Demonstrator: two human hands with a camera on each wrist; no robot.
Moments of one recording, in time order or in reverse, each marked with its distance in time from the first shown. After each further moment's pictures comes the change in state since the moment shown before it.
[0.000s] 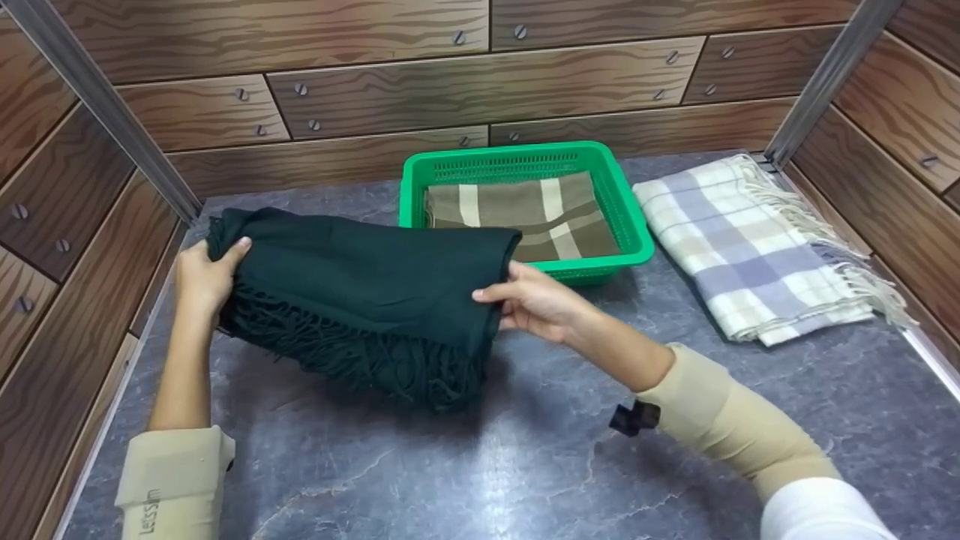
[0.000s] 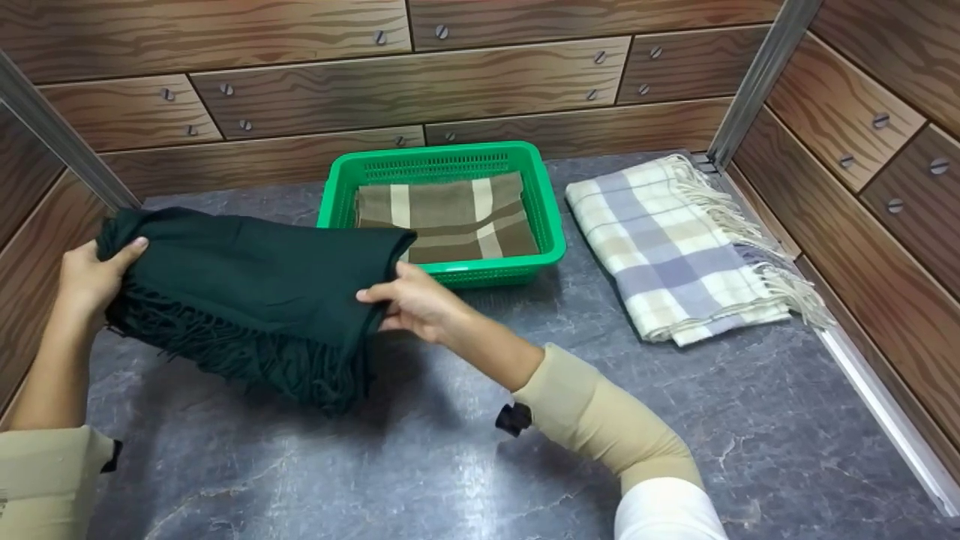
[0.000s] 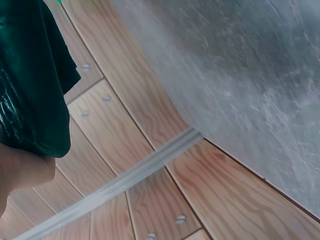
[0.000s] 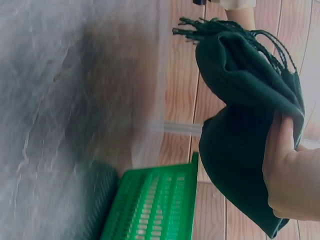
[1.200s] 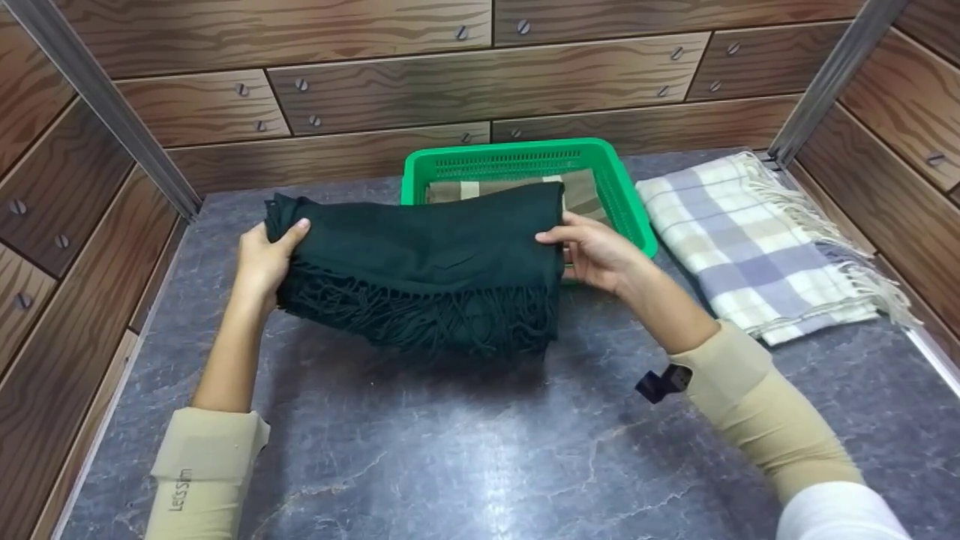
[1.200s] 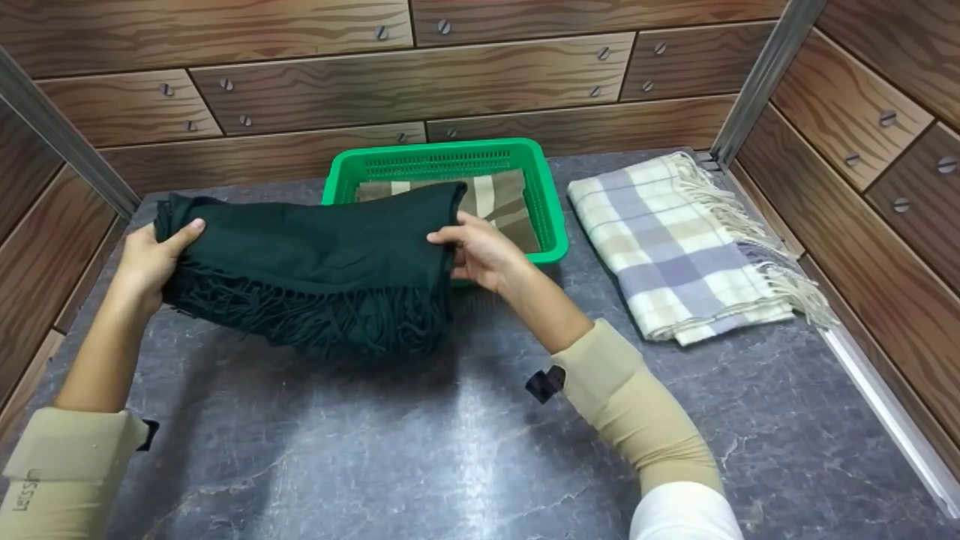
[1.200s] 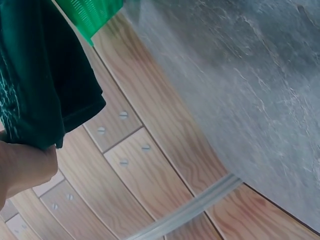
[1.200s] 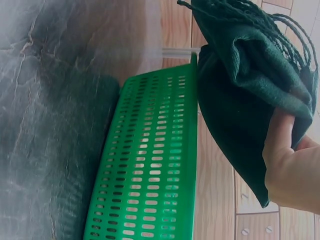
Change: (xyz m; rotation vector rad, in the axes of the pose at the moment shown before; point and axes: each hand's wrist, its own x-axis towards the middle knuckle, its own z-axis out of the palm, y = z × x) left_hand -0.009 0.044 0.044 -0.281 -0.152 -0.039; right_hand 0.001 -0.047 -0.065 -0.017 0.134 -0.037
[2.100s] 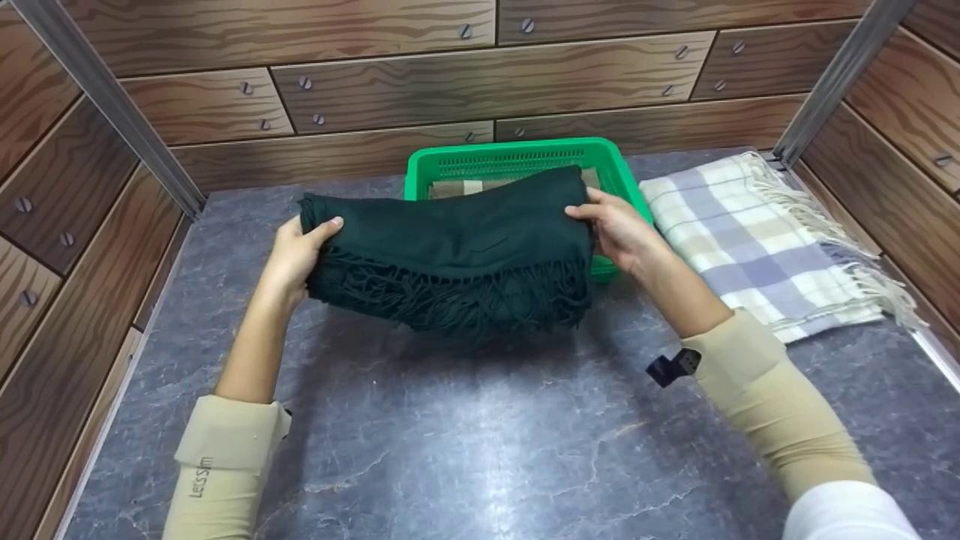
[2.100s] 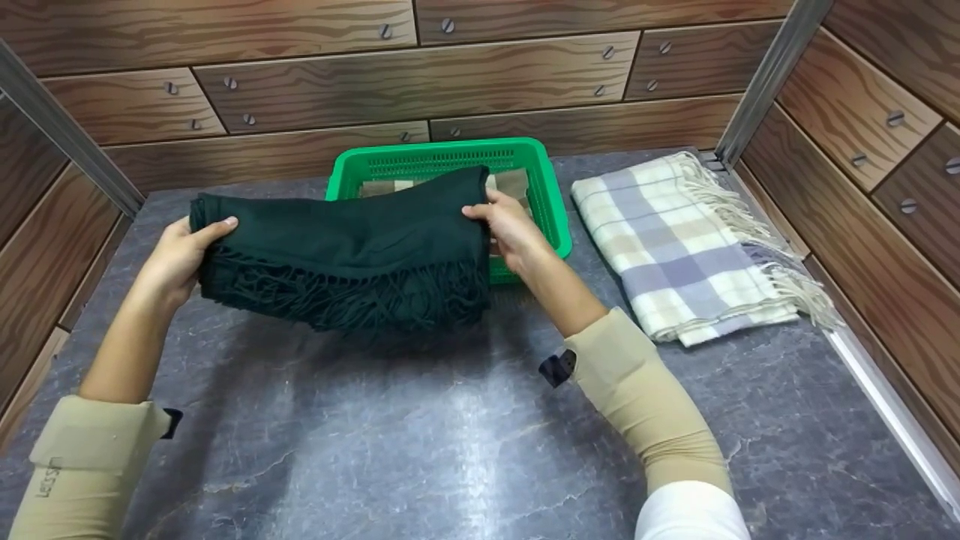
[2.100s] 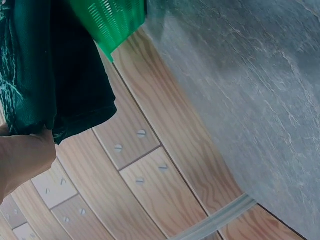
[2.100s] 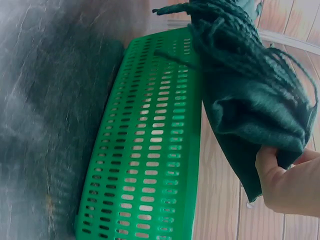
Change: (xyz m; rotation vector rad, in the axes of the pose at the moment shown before) left_hand -0.004 0.013 0.022 -0.227 -0.206 -0.056; right_hand 0.010 -0.018 -0.024 -0.087 0.145 -0.082
